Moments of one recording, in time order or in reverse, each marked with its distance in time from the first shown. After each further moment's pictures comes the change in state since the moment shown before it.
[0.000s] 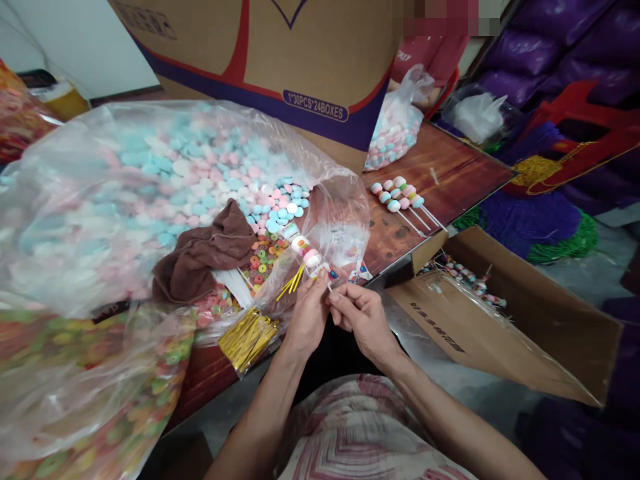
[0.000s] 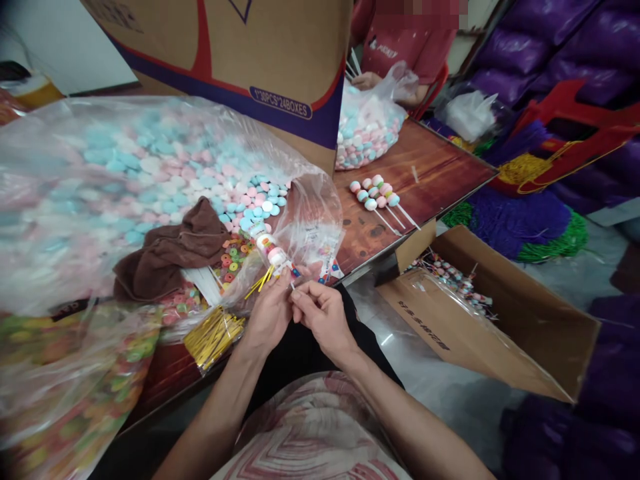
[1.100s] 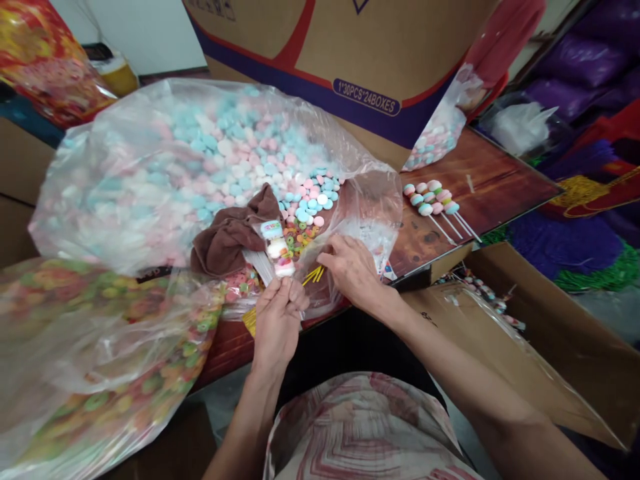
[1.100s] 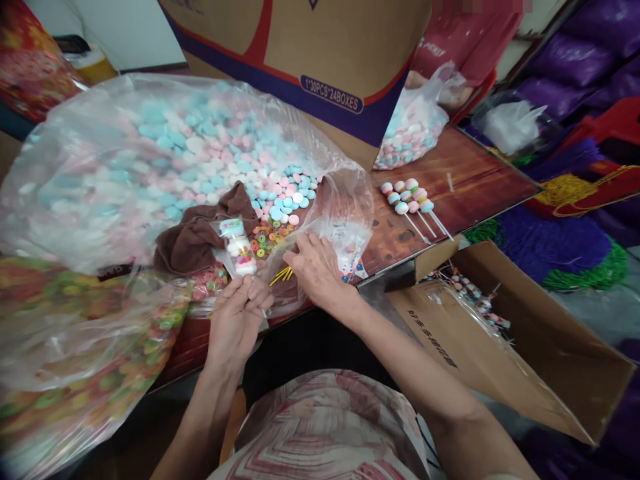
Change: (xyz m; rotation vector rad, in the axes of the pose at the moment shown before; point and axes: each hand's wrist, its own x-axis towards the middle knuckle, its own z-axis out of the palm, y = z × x) left_hand -0.043 0.043 -0.054 -0.185 0.268 0.262; right_hand 0.070 -0.025 0.029 -1.551 -0.227 -0.757
